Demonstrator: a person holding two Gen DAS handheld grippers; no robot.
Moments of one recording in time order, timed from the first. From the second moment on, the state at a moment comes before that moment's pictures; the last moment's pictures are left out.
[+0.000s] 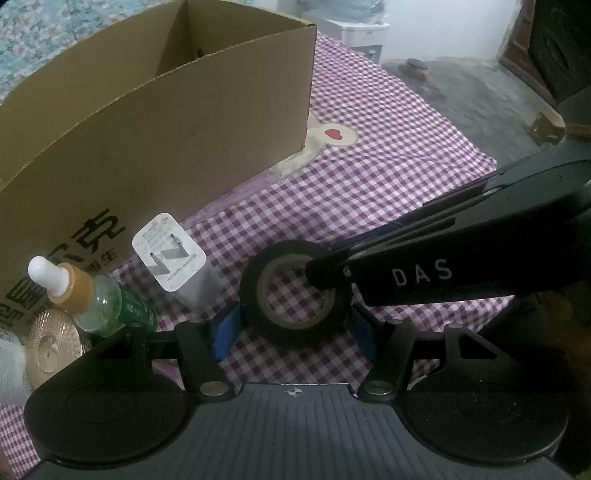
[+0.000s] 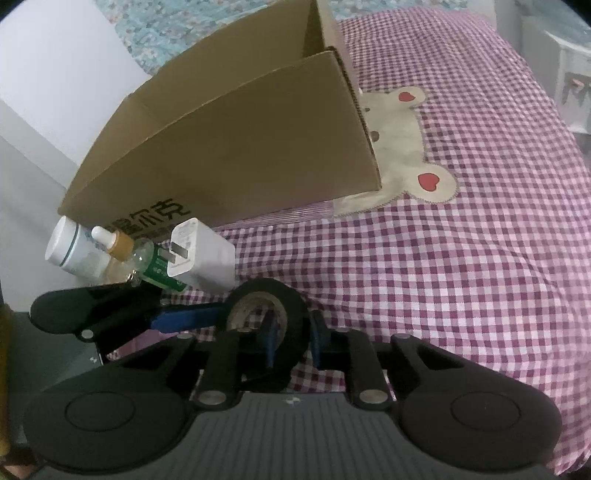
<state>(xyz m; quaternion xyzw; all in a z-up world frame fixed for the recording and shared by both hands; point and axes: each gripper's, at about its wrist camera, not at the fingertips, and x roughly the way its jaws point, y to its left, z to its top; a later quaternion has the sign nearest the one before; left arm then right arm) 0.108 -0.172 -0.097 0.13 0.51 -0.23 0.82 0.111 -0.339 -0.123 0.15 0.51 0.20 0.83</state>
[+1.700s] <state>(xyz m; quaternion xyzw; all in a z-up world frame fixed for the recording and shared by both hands) 0.245 -0.051 -0.027 0.01 0.60 -0.06 0.80 0.293 -0.208 -0.063 0.12 0.58 0.30 0.75</state>
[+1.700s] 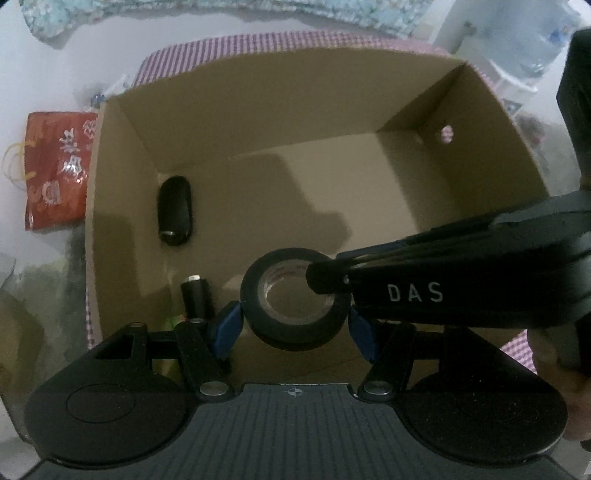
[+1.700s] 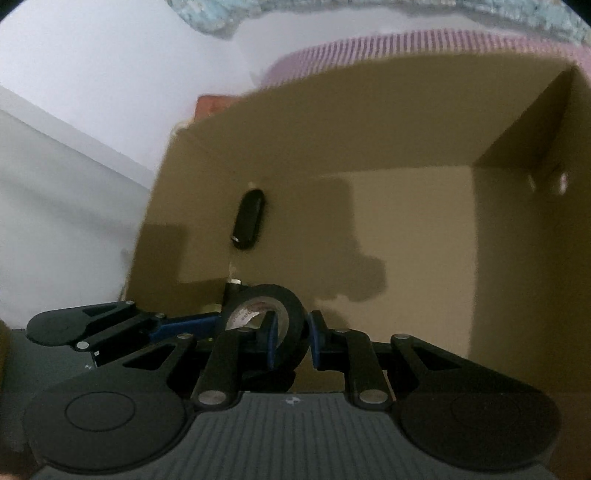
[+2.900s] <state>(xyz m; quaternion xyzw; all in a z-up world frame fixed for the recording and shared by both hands) 0.126 -0.047 0.098 -0.05 0.44 -0.13 0.89 0.137 -0.379 -0.015 0.37 0.40 0.31 0.78</state>
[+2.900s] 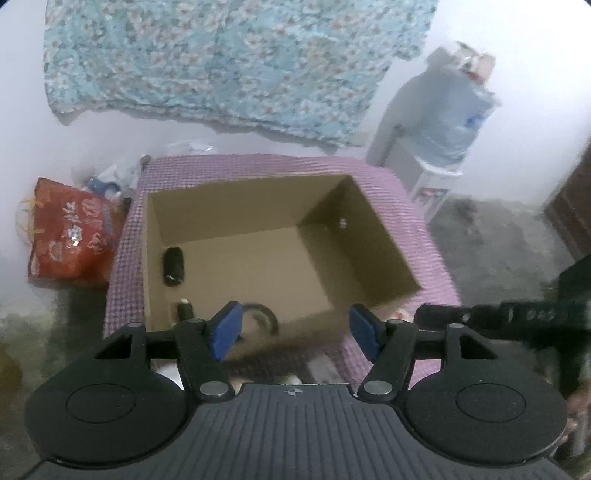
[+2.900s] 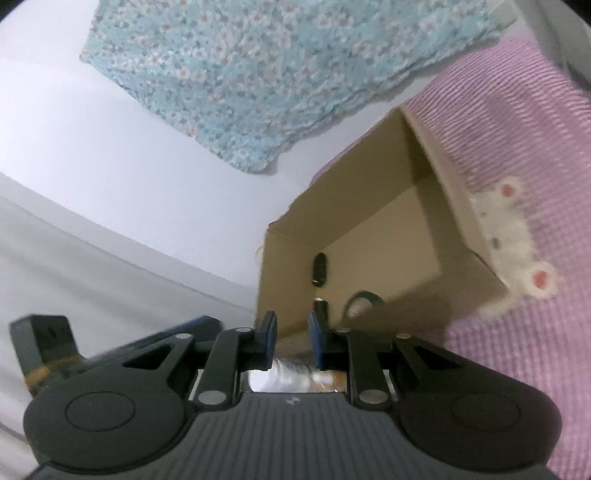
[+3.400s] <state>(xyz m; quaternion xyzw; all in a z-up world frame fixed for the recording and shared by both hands) 0.083 -0.062 -0.030 0.03 0.57 -0.11 0.81 0.090 -0.310 -0.070 0.24 0.50 0.27 0.79</state>
